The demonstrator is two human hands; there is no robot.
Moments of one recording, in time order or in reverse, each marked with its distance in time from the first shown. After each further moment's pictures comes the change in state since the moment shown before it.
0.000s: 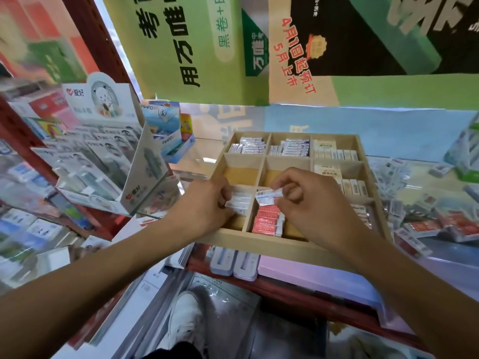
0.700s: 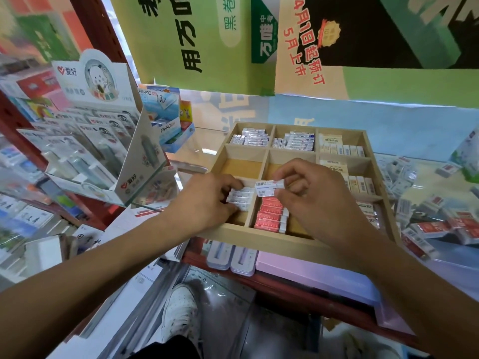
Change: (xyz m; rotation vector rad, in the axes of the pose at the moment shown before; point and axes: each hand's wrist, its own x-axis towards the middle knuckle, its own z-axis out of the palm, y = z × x) left_hand -0.003 0.000 0.000 -0.086 -0.057 -0.001; right_hand 0.004 -0.004 0.007 0.071 0.022 0.033
